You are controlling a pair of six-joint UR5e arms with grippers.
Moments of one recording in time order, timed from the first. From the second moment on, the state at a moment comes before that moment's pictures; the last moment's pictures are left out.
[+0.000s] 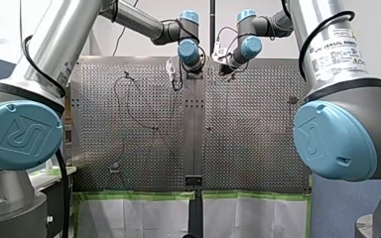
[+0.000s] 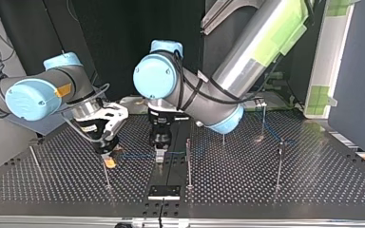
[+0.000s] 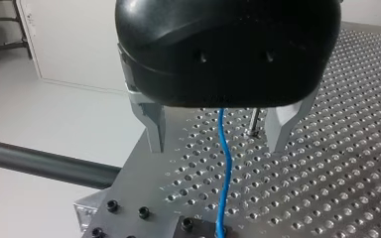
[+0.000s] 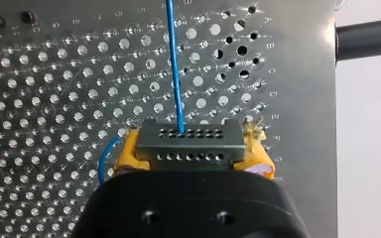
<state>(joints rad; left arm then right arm) -0.59 -1.97 -1.18 -3.12 -2.01 -1.78 2.03 -1.18 1.16 0.12 1.38 1.74</state>
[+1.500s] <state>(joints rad) -0.60 -2.07 -1.12 -3.23 -2.14 -1.79 2.04 -1.18 1.17 0.13 1.38 1.74</state>
